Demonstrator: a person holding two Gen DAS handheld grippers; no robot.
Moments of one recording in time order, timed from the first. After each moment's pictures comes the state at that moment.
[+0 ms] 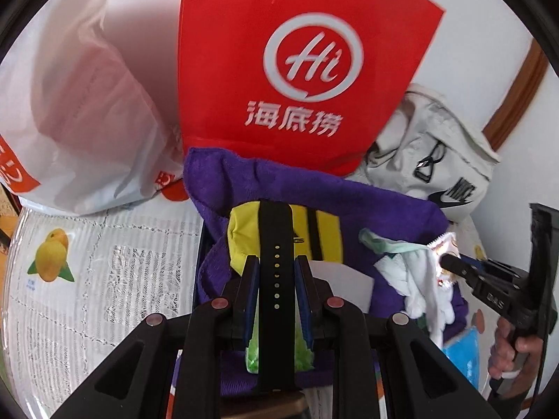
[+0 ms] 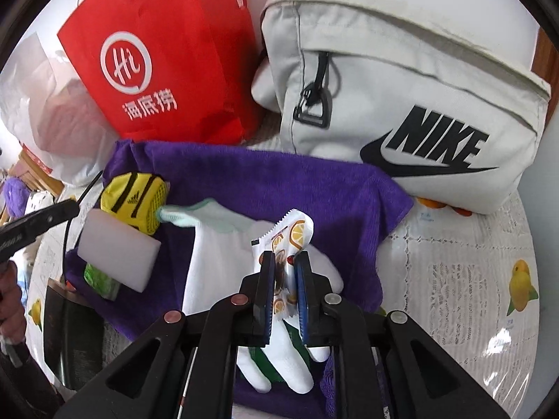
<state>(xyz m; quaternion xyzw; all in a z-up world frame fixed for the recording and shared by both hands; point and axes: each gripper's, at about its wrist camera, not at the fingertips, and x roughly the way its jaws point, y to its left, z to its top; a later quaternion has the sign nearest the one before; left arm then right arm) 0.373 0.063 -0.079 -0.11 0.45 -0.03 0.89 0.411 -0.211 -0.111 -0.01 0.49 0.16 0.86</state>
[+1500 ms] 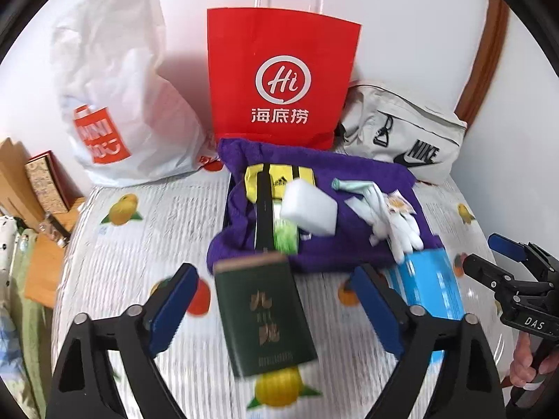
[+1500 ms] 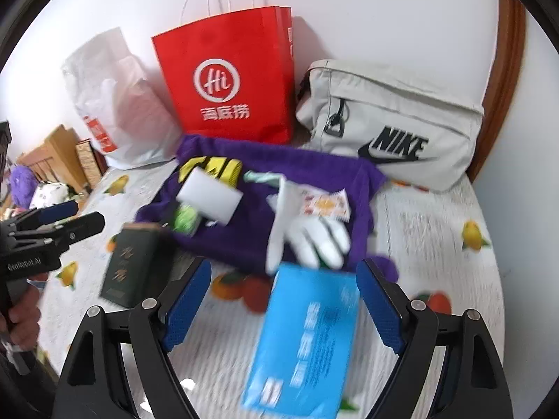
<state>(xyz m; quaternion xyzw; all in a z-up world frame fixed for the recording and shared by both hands) 0.215 0.033 -0.014 -0.05 0.42 0.00 0.91 0.247 -0.201 -0.026 -0.02 0.43 0.16 0.89</state>
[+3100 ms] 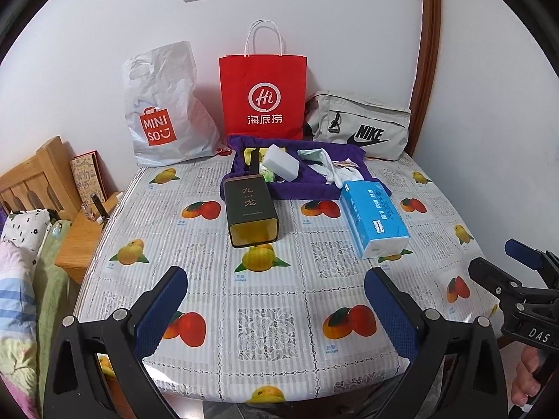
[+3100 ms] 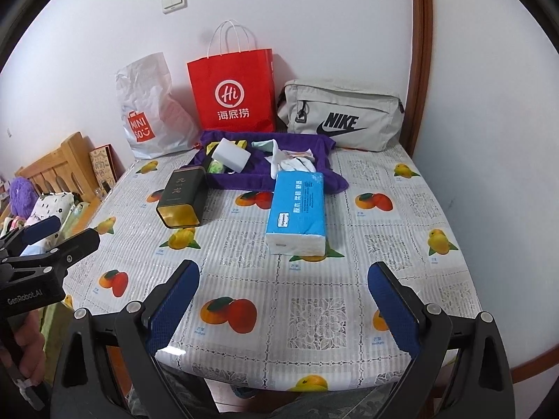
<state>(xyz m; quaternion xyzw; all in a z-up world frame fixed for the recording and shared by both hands) -0.025 -0.022 0.010 -0.02 0.35 0.02 0.94 -0.009 -0.239 0.008 -0.01 0.37 0.09 0.92</state>
